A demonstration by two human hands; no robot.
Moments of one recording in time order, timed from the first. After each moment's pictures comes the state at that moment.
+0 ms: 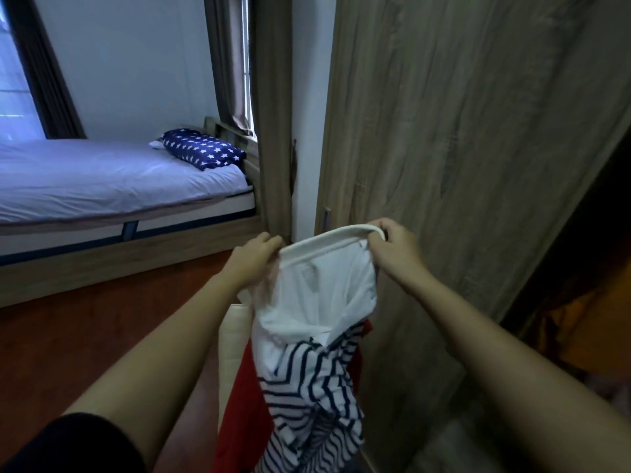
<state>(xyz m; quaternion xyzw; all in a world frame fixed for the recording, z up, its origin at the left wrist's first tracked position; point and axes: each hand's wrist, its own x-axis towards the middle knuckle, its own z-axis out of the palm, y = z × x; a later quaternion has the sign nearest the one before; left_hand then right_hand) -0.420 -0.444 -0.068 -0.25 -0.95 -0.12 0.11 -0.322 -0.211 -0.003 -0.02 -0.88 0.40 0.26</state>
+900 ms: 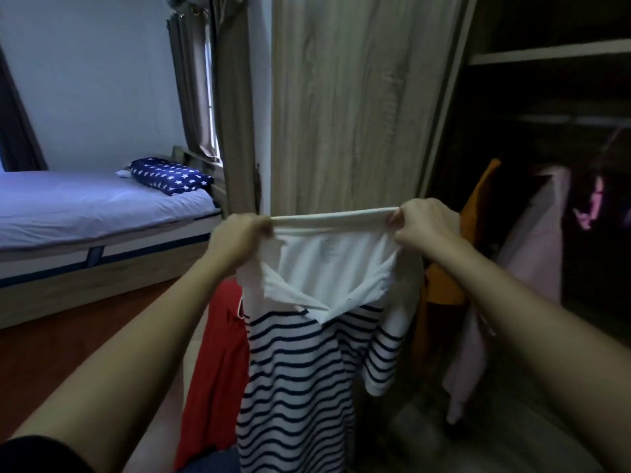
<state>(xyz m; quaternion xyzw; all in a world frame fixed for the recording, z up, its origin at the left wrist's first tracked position) -0.245 -0.376 0.018 -0.26 -0.91 -0.18 0.27 -0.112 -0.111 0.092 -0.17 -0.96 -0.01 0.23</state>
